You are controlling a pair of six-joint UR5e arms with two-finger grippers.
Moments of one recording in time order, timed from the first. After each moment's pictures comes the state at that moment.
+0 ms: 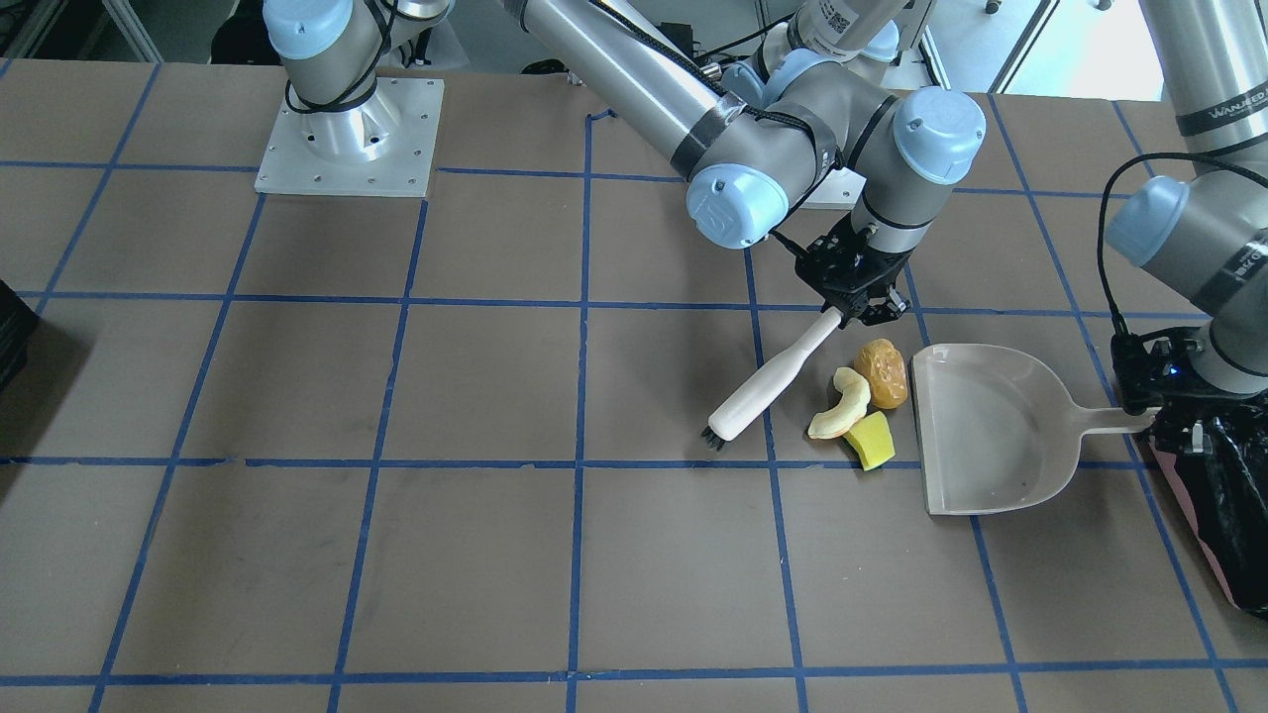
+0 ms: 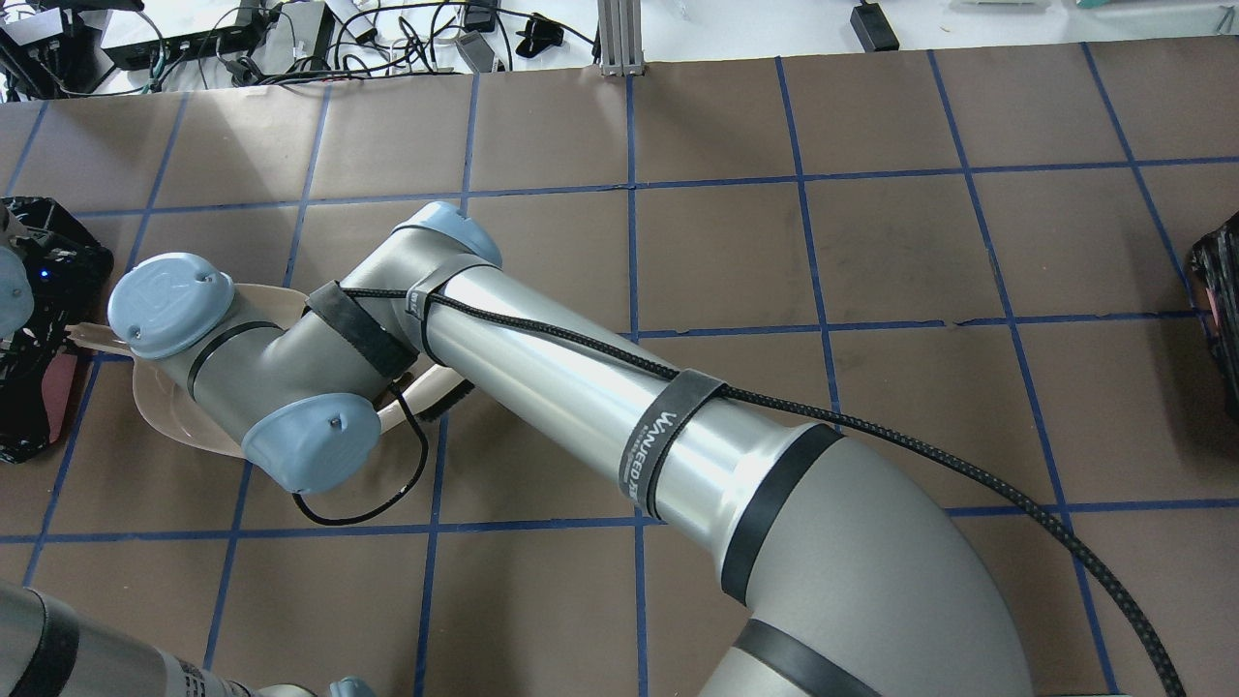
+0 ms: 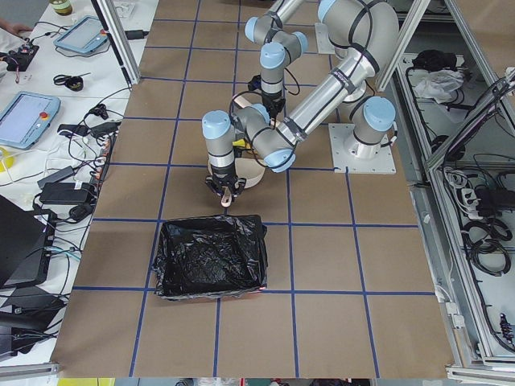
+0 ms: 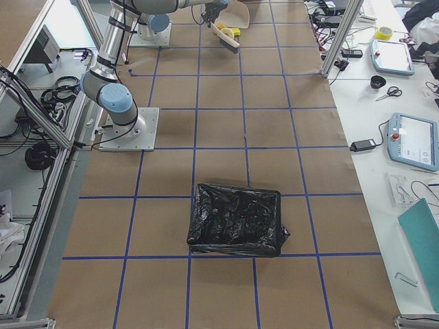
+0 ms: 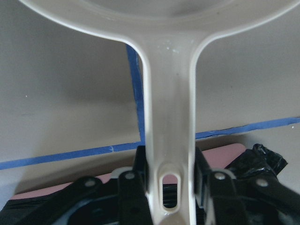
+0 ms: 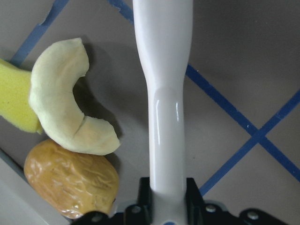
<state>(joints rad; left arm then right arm) -0.96 -1.95 -1.78 -0.88 1.81 2.33 2.45 -0.78 1.06 -1.86 -1.51 1.72</state>
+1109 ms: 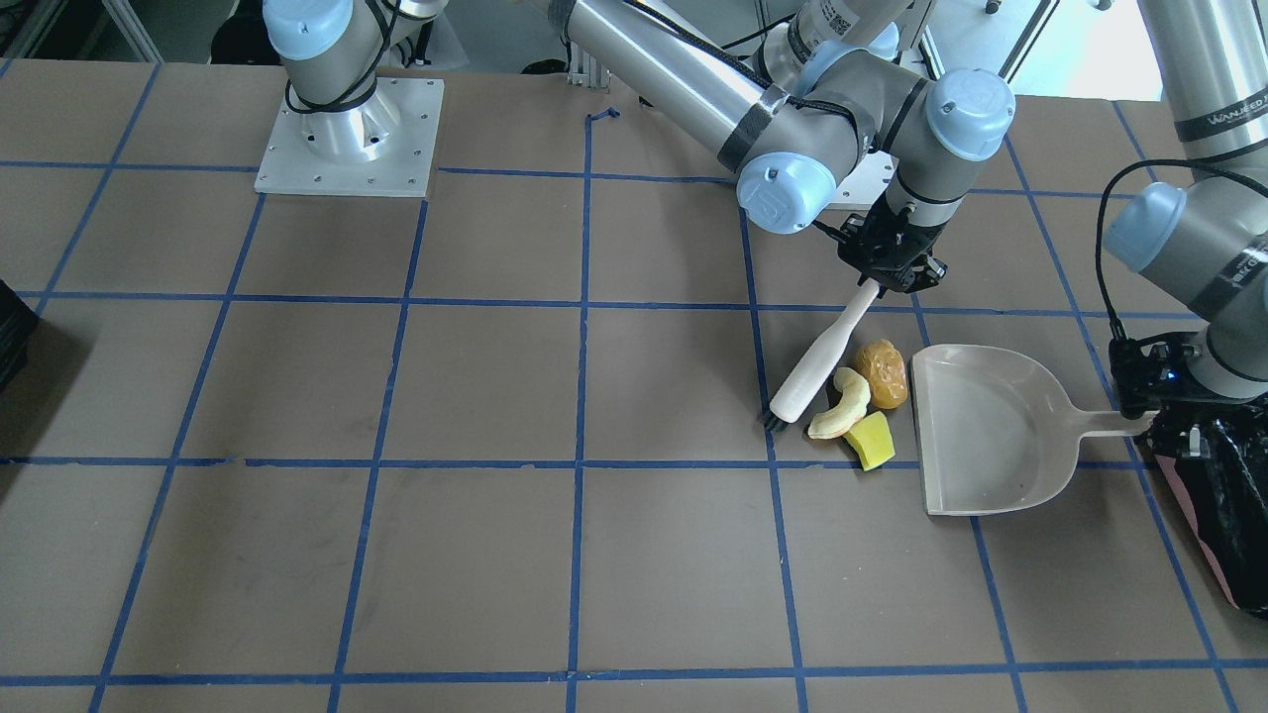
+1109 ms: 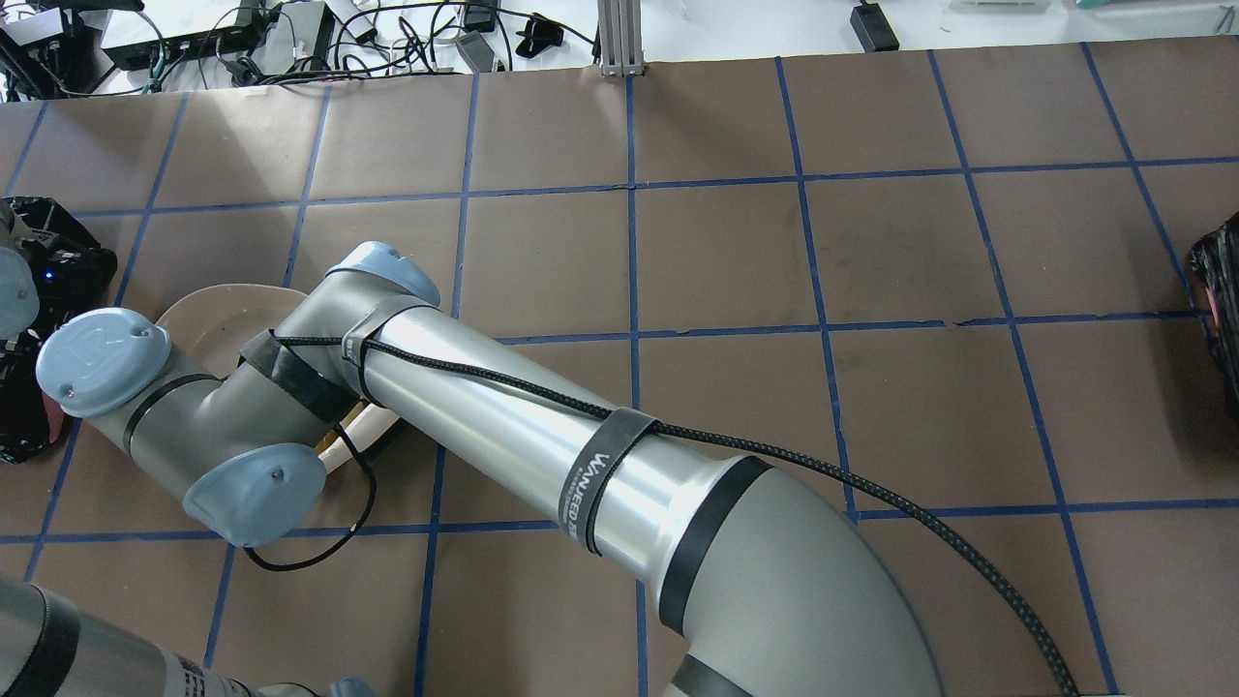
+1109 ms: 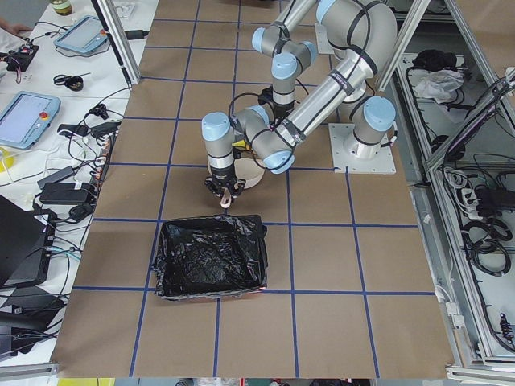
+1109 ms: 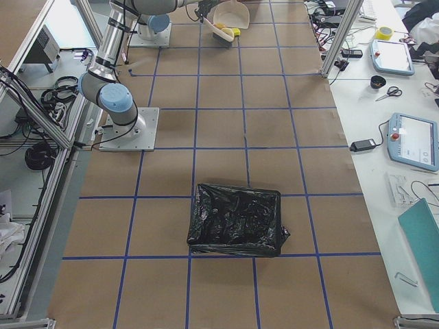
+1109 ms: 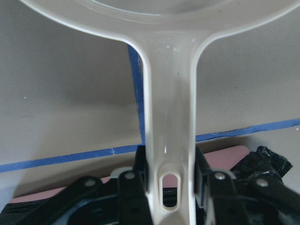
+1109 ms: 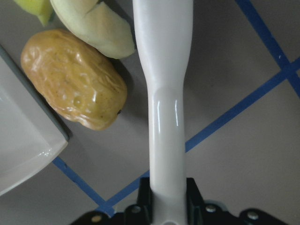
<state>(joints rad) -0.96 -1.96 -1.78 -0.87 1.81 2.33 2.52 -0.73 0.99 -1.86 -1.44 1.63</state>
